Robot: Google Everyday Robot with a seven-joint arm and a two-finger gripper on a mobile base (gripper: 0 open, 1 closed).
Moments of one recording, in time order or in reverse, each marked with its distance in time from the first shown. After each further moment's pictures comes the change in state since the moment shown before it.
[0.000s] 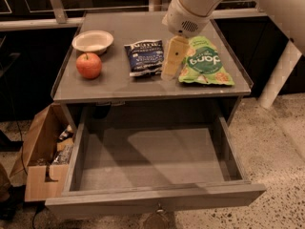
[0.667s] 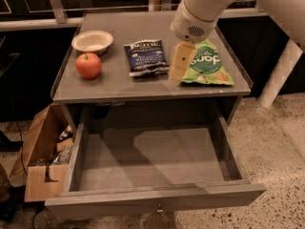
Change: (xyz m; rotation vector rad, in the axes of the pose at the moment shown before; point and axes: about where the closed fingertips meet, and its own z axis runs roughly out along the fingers) arm 0.023 0.009 0.000 -0.012 0.052 0.036
